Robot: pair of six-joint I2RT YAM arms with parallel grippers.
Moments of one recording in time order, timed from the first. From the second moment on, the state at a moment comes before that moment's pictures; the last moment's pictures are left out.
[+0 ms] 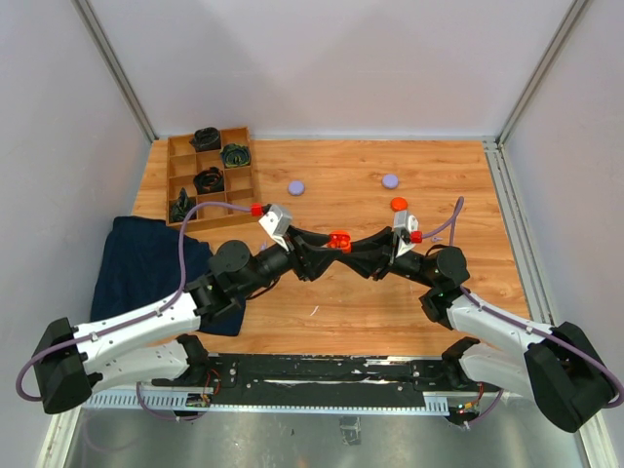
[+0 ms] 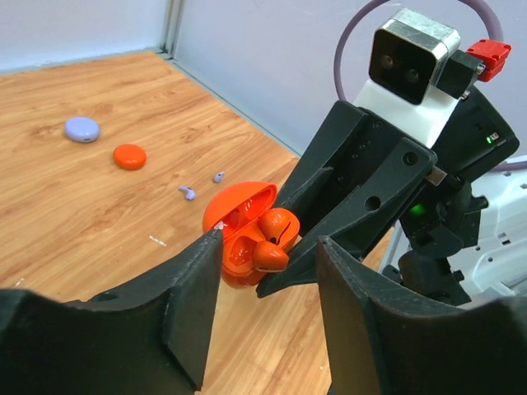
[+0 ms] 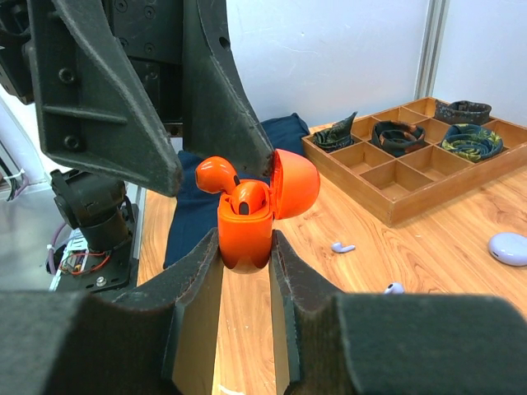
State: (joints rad) left arm -0.98 0.97 0.61 0.47 0.00 -0.37; right arm 0.57 1.06 0.33 1.08 -0.70 0.33
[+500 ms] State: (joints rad) left arm -0.98 0.92 0.64 0.31 -0.11 -0.40; right arm 0.57 1.06 0.33 1.08 -0.70 0.33
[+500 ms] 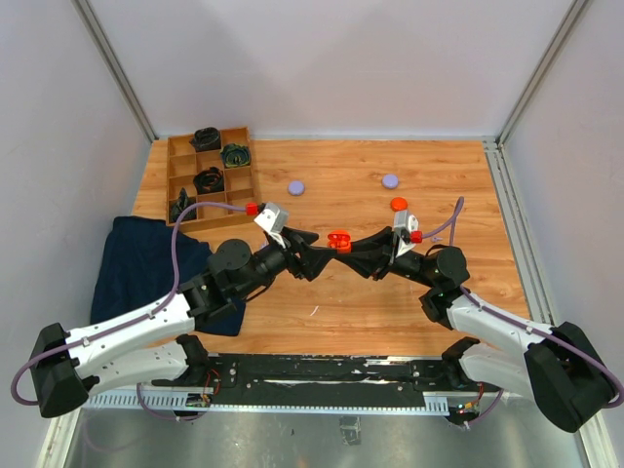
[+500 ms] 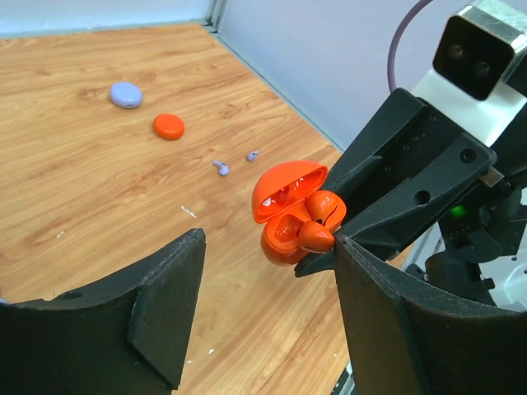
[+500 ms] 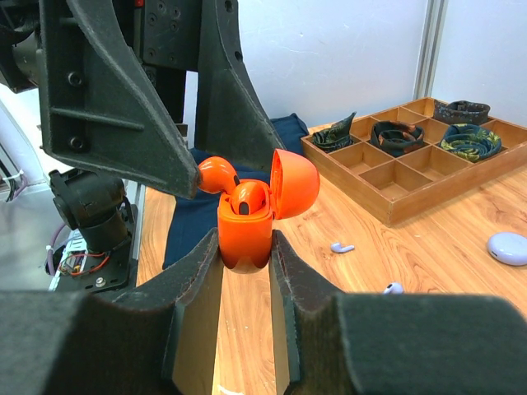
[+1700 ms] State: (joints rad) left arm -0.69 1.01 0.65 0.41 0.44 -0.64; right arm 0.57 1.08 0.33 1.06 -0.74 0.33
